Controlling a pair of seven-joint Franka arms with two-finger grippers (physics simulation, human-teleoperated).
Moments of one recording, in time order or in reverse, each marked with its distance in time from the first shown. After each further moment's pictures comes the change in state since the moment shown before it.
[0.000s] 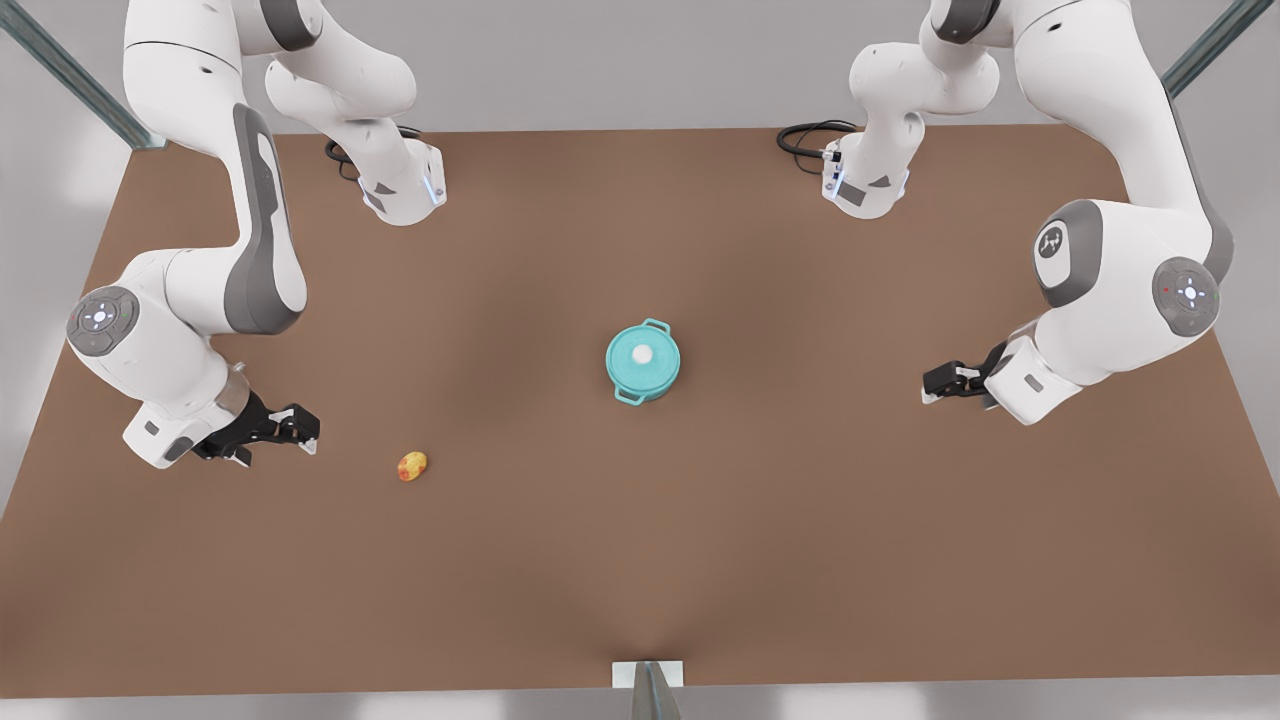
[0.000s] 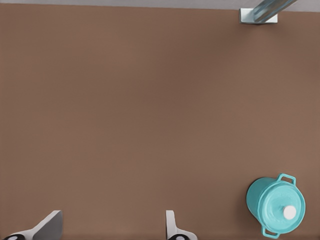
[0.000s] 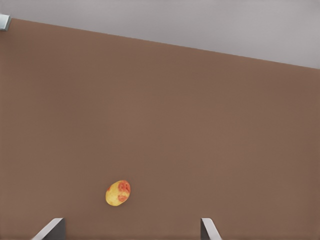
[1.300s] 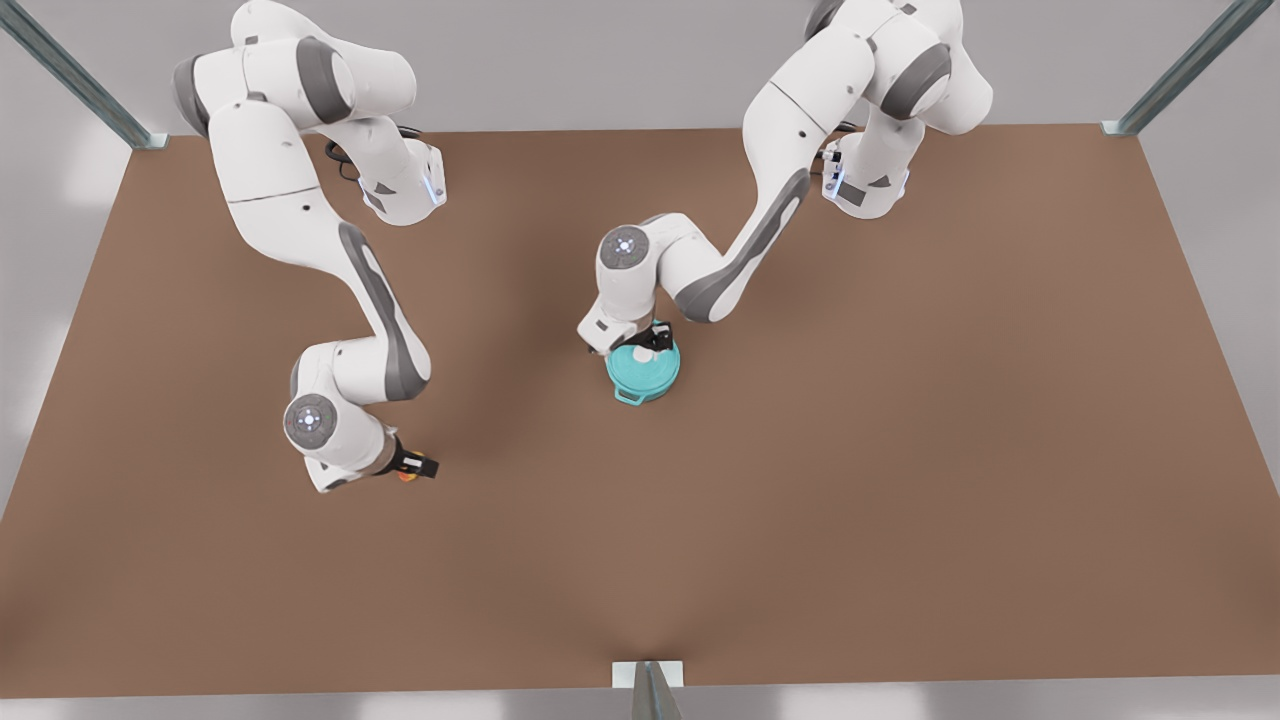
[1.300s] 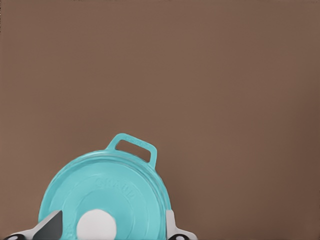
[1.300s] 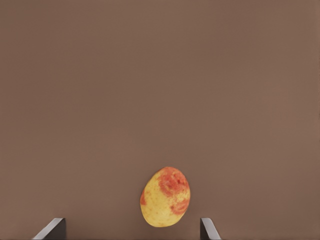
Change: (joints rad) left arm -0.652 0.344 -0.175 -0.172 0.355 0.584 -1.029; right arm 0.103 0.309 0.029 -0.160 0.002 0.273 0.570
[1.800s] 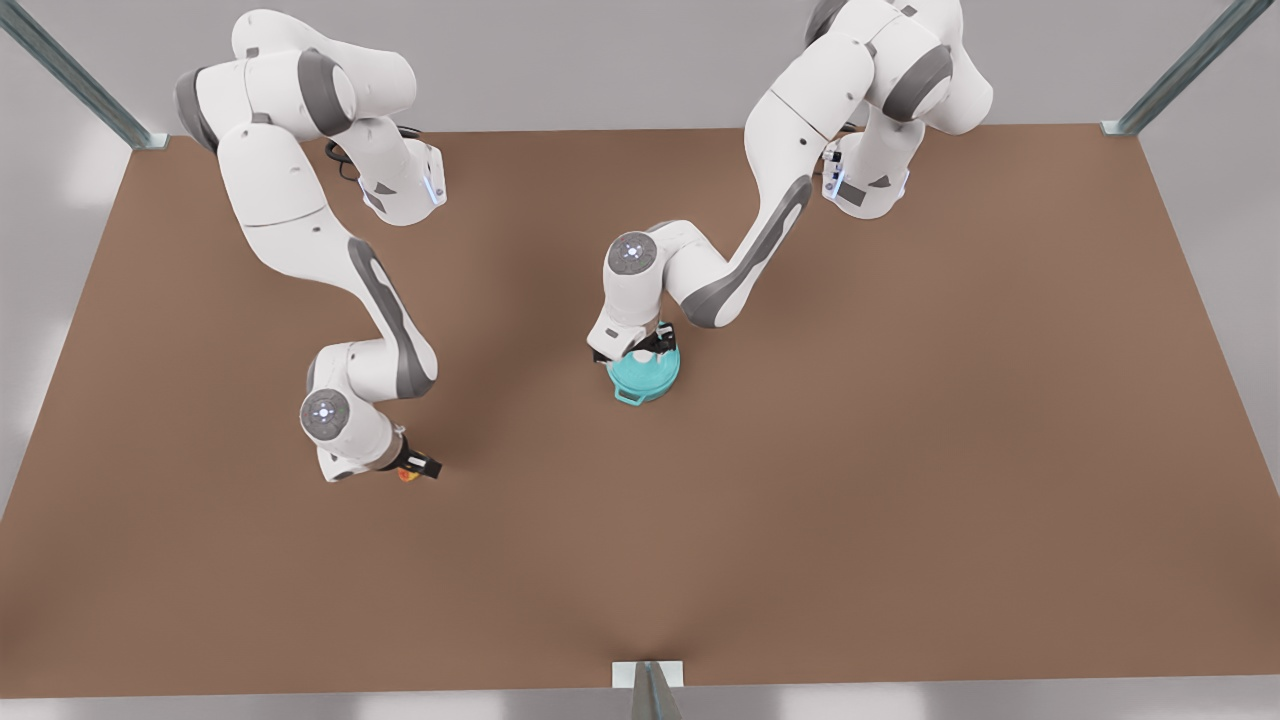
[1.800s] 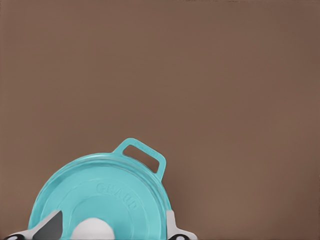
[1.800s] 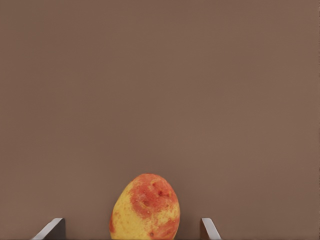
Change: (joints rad) left arm 0.007 0.007 0.004 -0.030 0.005 0.055 -0.135; right arm -0.011 0.050 0.000 -0.096 0.001 0.177 0.070
